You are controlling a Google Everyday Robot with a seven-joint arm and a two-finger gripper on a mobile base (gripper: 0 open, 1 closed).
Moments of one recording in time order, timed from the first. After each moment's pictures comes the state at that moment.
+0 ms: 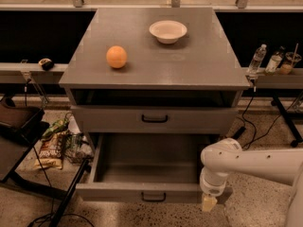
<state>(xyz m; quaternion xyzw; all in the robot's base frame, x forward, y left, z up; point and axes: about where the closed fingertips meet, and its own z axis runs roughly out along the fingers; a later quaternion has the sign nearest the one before) 0.431 -0.215 0.410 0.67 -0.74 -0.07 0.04</state>
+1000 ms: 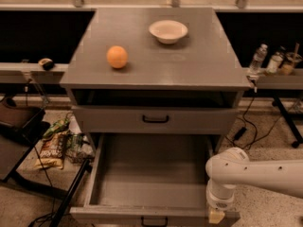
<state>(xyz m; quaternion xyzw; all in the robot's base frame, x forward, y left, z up) 0.379 -0.233 0.420 0.65 -0.75 -0.07 0.08</state>
